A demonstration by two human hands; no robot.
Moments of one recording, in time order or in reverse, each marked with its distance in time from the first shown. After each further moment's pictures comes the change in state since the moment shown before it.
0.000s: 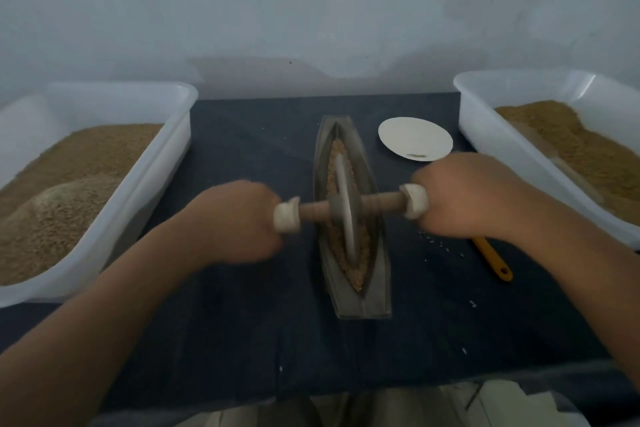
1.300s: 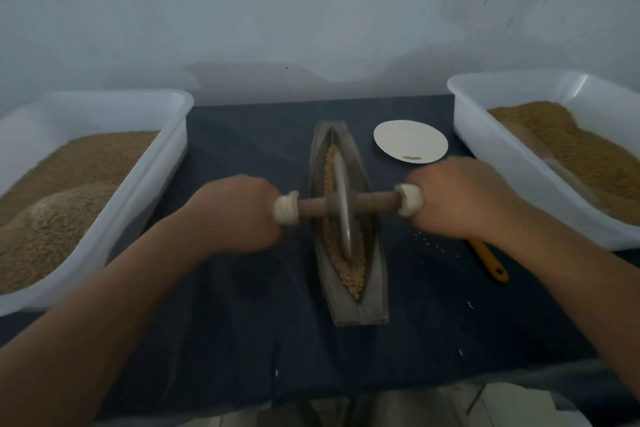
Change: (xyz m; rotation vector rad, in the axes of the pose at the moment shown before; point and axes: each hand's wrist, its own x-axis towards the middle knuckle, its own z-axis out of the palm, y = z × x) left_hand 0.020 -0.003 -0.001 0.036 0.051 0.022; right_hand -0.002 -0.001 0.002 0.025 0.005 0.053
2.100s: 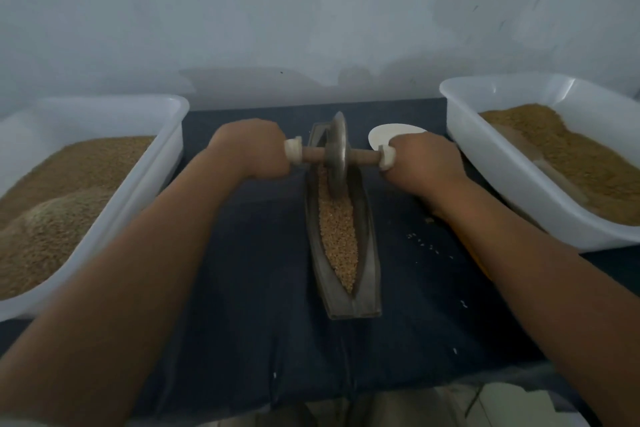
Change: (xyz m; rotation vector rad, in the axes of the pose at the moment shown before) left_hand 0.087 0.009 -0.049 0.170 0.038 -0.066; right_hand 0.069 0.000 0.028 0.039 0.217 0.146
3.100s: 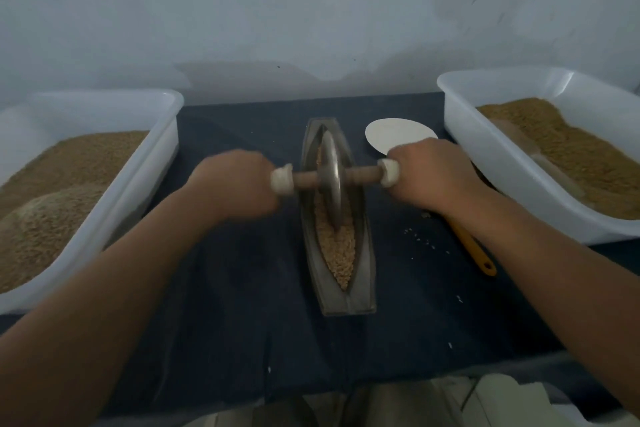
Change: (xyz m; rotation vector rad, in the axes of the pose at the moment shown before) left_hand -0.055 0.001 0.031 -0.113 -0.001 0.015; right_hand -0.032 0.005 -0.022 0.014 -0.125 -0.100
